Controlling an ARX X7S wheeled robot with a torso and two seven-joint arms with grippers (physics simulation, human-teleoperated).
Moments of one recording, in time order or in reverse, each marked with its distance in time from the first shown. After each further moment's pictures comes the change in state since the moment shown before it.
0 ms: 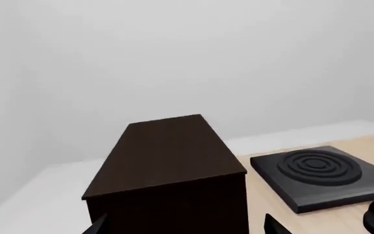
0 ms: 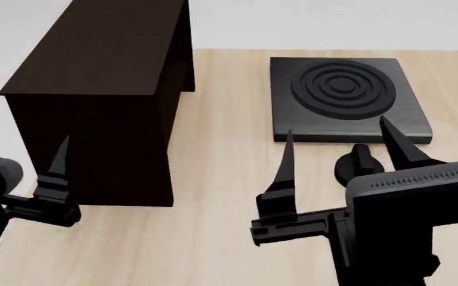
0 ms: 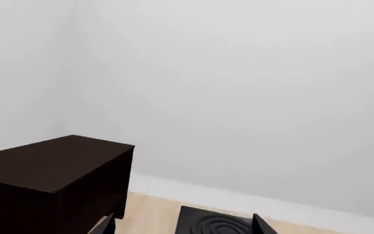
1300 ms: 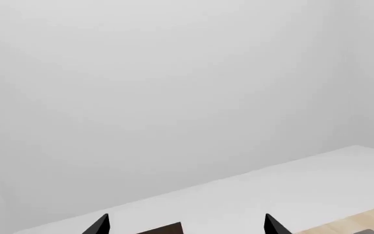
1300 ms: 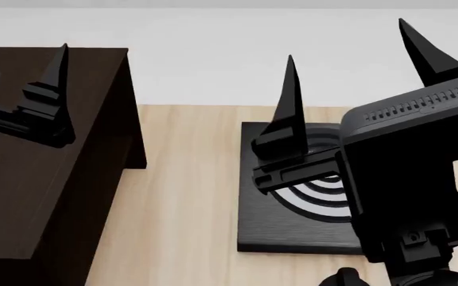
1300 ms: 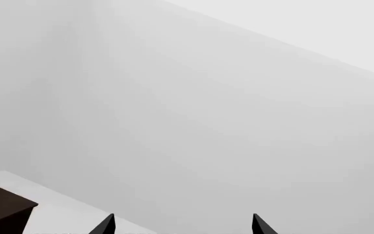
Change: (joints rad) left arm -0.378 -0.014 0.020 0.042 -0.117 -0.265 0.003; right arm 0.300 0.131 -0.071 -0.107 0.019 0.201 0.002
